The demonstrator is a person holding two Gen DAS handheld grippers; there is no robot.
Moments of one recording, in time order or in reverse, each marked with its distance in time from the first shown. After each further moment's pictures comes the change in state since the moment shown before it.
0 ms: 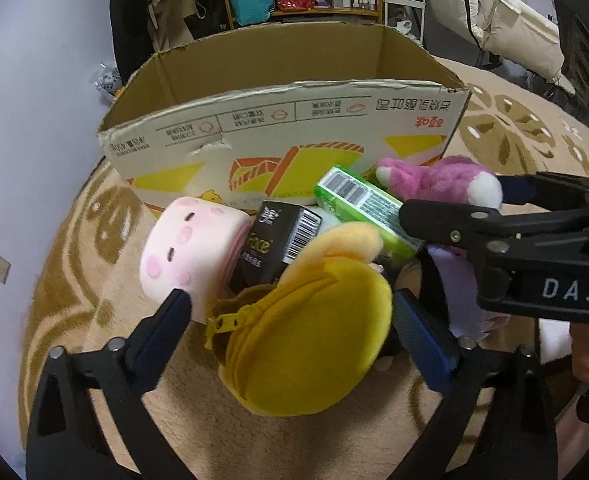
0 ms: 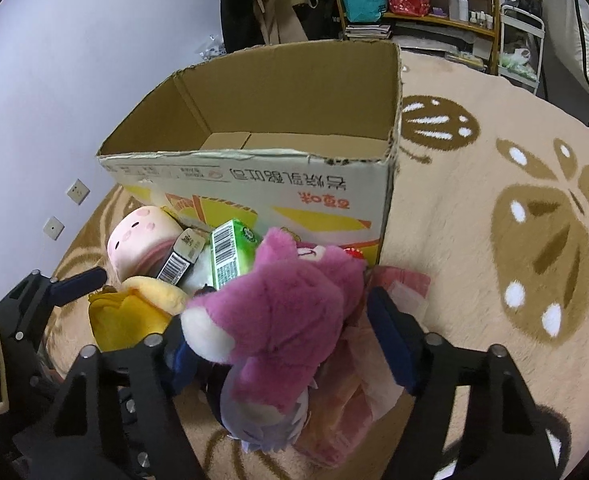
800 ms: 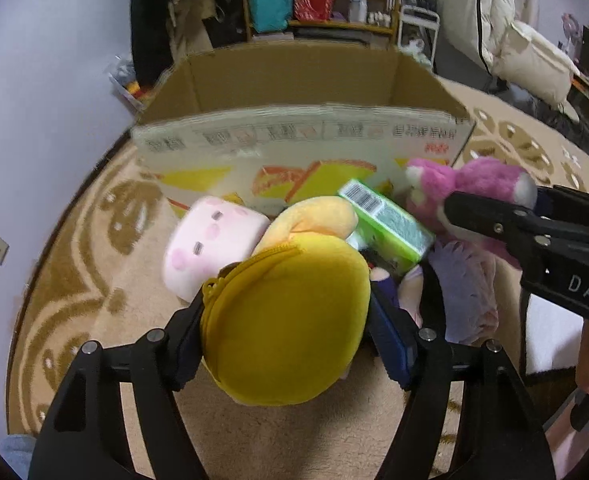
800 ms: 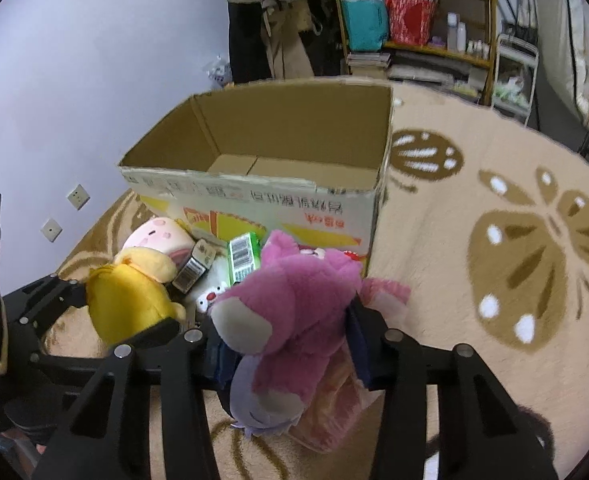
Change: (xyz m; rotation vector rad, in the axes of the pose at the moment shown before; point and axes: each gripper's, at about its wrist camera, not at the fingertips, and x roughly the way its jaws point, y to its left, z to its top) left arm -0.023 0.017 -0.004 -0.072 -0.055 0.006; right arm -0.030 0.008 -0.007 -0.039 -0.074 -0.022
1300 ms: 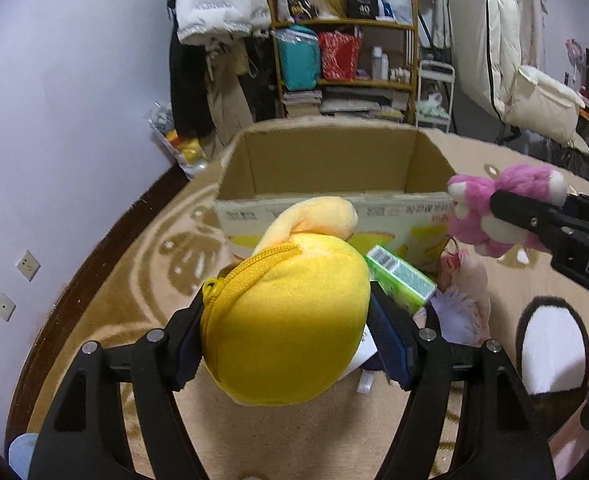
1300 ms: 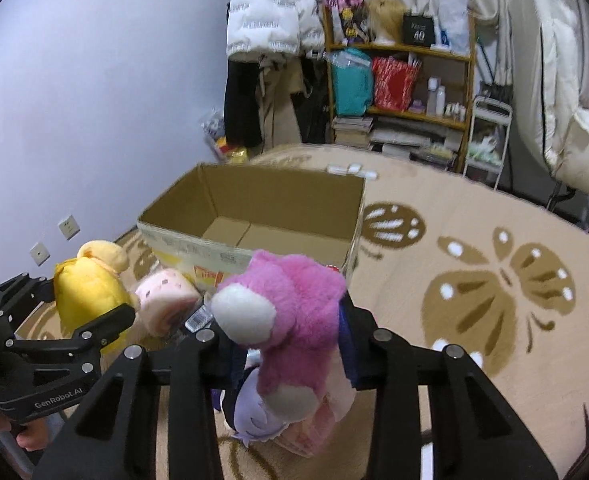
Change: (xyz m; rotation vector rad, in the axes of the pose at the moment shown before) left arm -0.062 0.016 0.005 -0.037 -0.206 0.099; right arm -0.061 0.020 0.008 -0.053 -0.214 -0.096
